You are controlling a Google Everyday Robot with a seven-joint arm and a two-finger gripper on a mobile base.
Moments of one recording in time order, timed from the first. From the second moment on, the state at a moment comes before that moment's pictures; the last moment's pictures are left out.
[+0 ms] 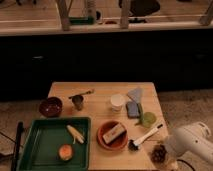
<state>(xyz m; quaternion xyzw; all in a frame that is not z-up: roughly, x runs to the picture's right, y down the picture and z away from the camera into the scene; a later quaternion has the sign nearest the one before) 0.318 0.340 0.740 -0.31 -0.07 -0.03 0.95</state>
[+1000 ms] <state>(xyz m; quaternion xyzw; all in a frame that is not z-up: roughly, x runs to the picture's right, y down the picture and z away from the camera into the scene) 0.295 0.302 0.729 -0.33 -0.10 -0.07 0.93</state>
